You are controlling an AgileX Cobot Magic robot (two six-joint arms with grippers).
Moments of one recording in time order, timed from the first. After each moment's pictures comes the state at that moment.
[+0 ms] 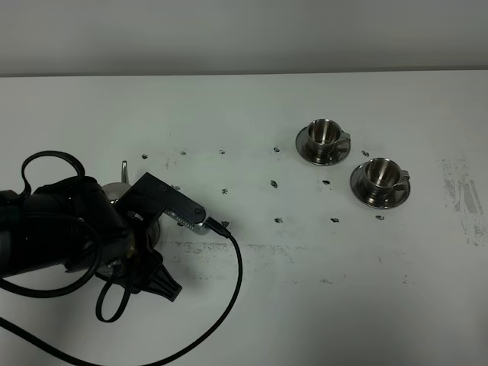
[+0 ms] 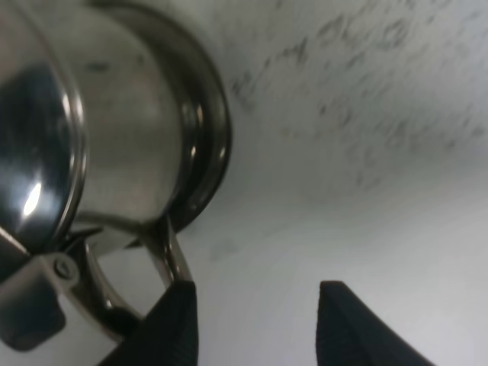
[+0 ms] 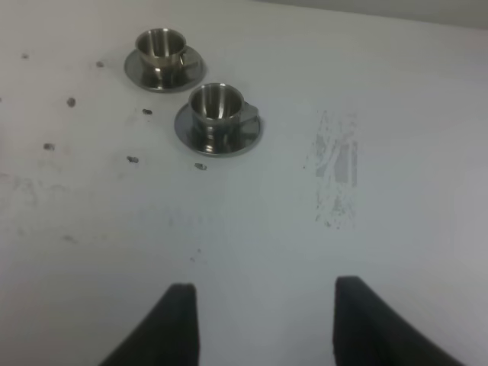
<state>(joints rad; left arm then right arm) -0.68 1.66 -0.78 0.46 0.52 -0.42 -0.03 -0.01 -0.49 0.15 1.09 -0.23</state>
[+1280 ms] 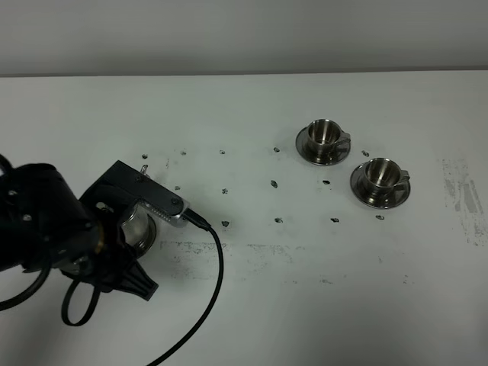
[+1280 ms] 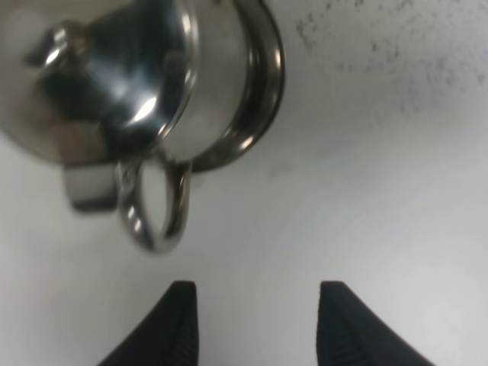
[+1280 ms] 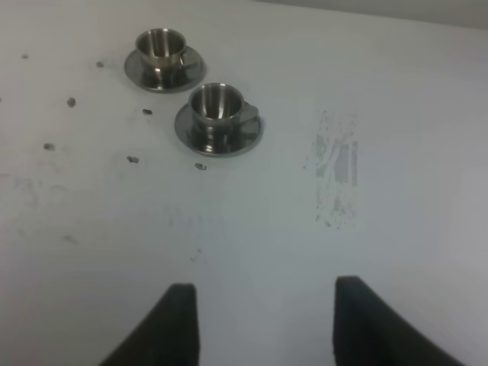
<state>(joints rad) -0.69 1.47 -0.79 0.41 0.71 -0.36 -0.03 -0.01 -0.49 0.15 1.09 -0.23</state>
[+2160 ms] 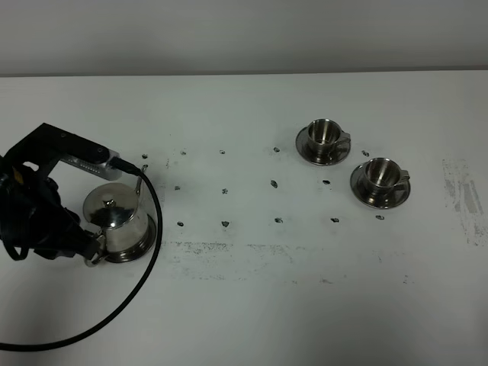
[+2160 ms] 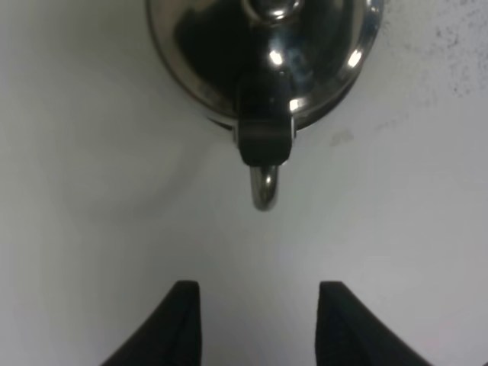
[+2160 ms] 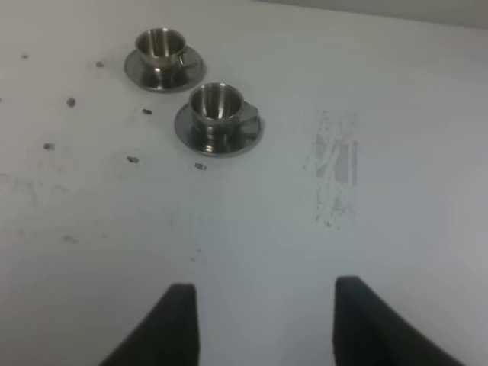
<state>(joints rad) -0.27 1.45 -0.88 0.01 0.79 0.21 -0.03 -0.01 -0.49 0.15 1.09 -0.23</state>
